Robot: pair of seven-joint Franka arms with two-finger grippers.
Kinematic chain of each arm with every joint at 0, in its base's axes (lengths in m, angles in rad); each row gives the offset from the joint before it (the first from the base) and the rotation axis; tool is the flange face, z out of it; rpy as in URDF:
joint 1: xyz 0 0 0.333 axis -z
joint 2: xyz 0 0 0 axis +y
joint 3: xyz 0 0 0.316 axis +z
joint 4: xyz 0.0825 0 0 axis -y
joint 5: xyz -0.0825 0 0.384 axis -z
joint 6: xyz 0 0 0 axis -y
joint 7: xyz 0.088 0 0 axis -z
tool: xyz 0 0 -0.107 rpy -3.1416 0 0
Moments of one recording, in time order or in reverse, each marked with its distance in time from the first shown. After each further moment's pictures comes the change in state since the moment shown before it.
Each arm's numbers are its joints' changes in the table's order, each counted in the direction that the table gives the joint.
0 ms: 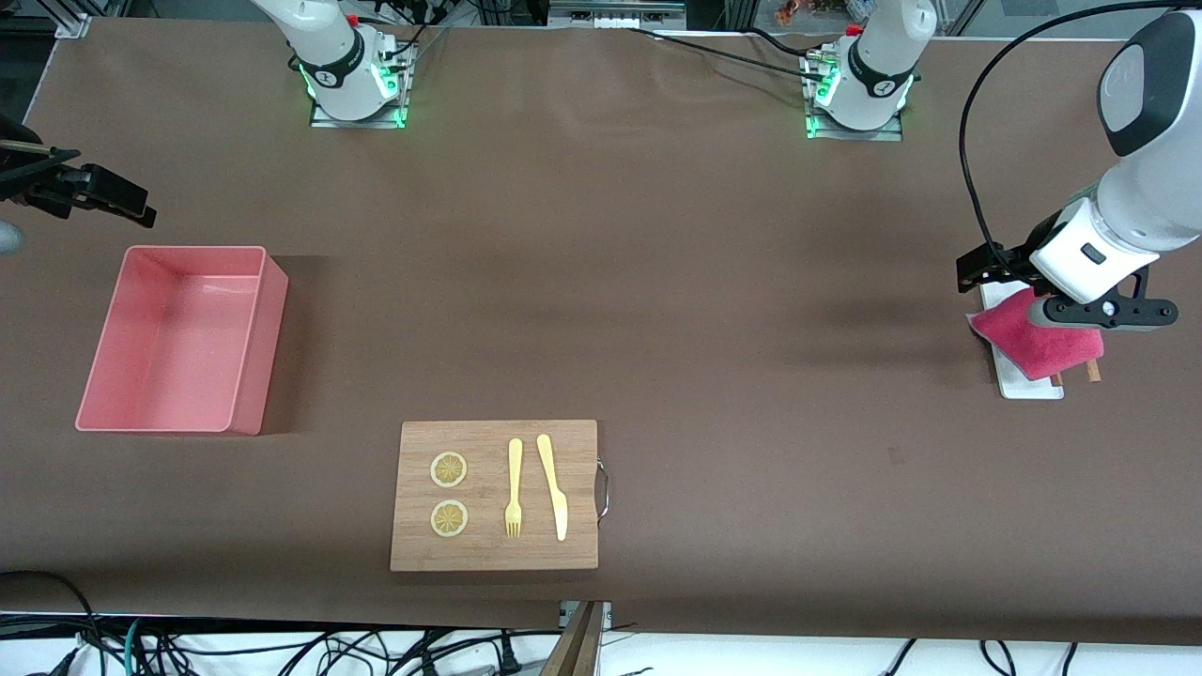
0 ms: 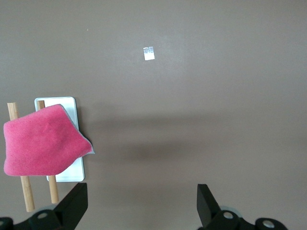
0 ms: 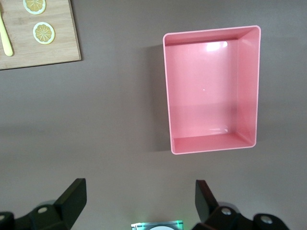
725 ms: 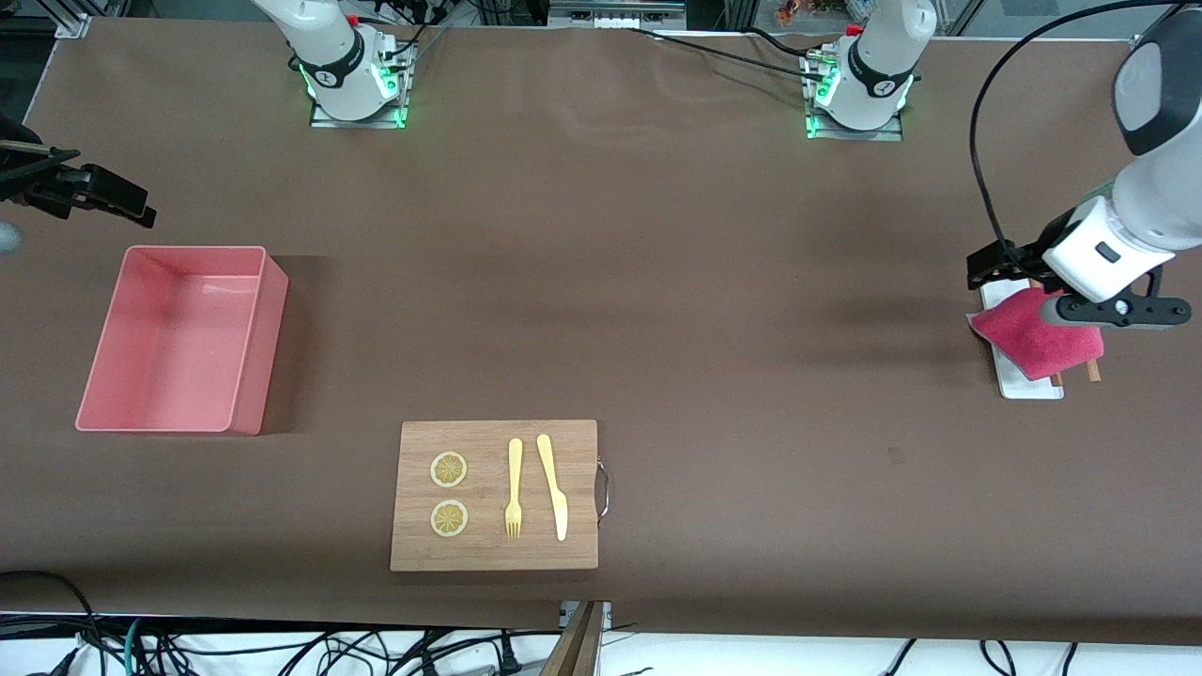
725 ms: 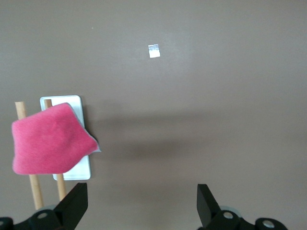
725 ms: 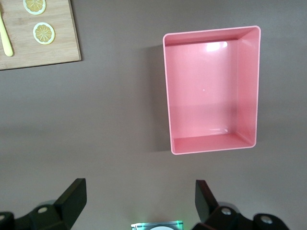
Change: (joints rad) left arm -0.044 0.000 0.005 0.012 0.007 -0.015 0.084; right arm 0.000 0.000 0.000 0.000 0.000 0.001 0.000
